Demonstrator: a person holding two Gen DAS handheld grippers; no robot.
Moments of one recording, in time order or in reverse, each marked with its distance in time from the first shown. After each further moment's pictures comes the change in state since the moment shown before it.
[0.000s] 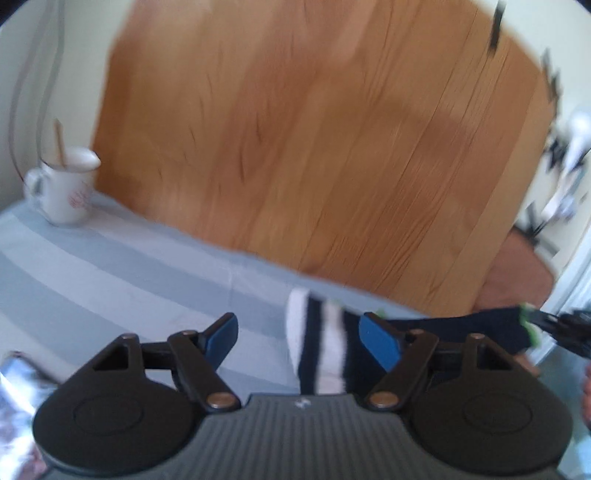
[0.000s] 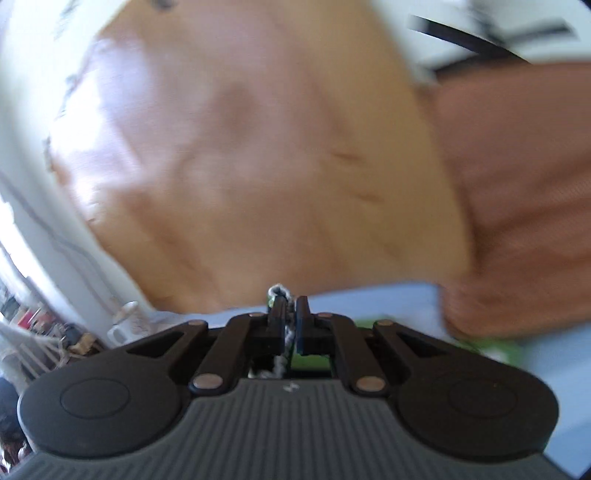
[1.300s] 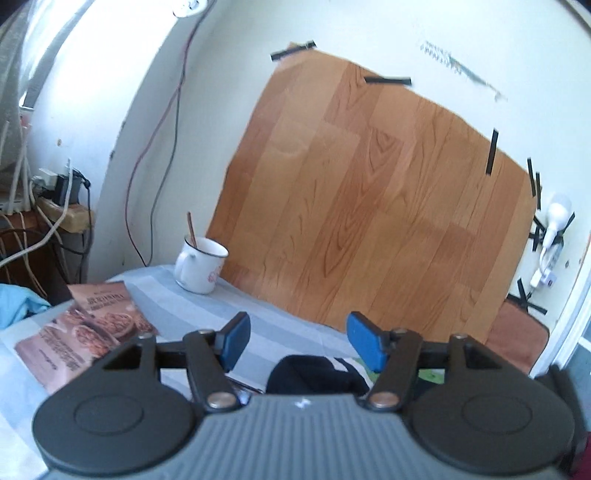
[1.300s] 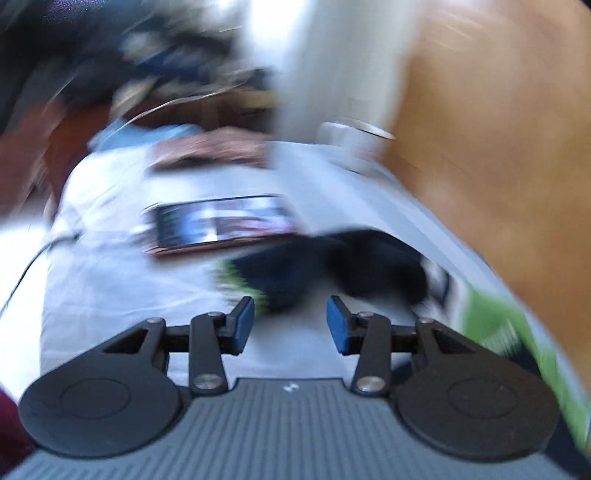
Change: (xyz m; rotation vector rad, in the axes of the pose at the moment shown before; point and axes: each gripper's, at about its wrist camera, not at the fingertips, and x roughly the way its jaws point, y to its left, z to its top) left arm -0.224 0.092 -0.039 -0.039 -0.343 0.069; right arm 0.050 0.299 -0.253 -1.171 0.323 0.375
